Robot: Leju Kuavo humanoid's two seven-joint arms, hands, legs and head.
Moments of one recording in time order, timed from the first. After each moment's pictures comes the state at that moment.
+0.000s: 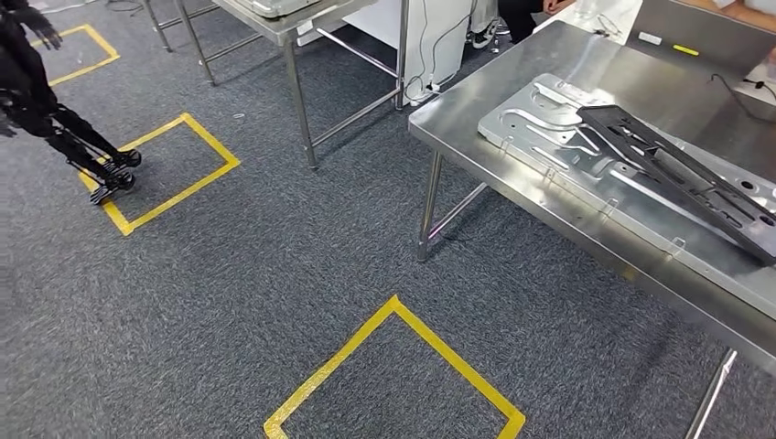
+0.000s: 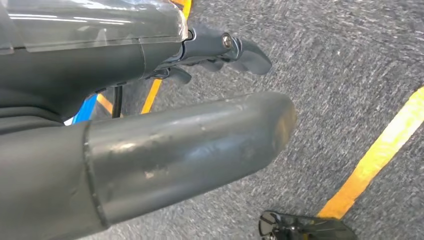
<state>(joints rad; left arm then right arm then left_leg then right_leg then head) -0.06 -0.15 1.25 -0.21 -1.48 0.01 -0.35 -0.01 0.28 -1.11 -0.24 1.18 -0.09 0.08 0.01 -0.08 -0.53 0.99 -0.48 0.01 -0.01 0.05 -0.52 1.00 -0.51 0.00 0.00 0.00</state>
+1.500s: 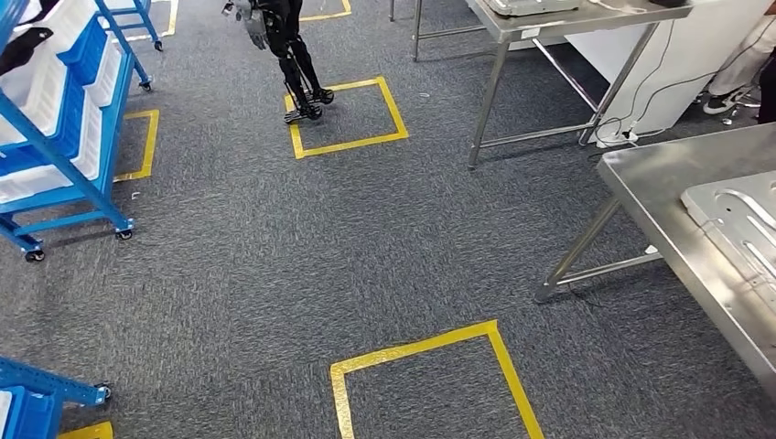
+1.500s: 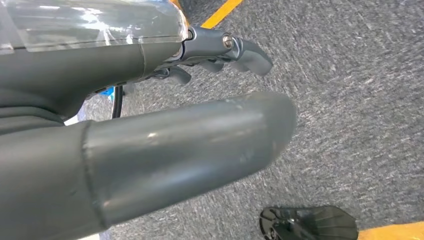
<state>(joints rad) -0.06 -0.14 1.25 -0.21 -1.47 0.02 -0.35 -0.05 0.28 -1.11 -0.20 1.24 0.00 0.10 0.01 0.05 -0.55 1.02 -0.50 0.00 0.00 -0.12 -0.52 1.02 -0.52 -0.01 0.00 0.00</state>
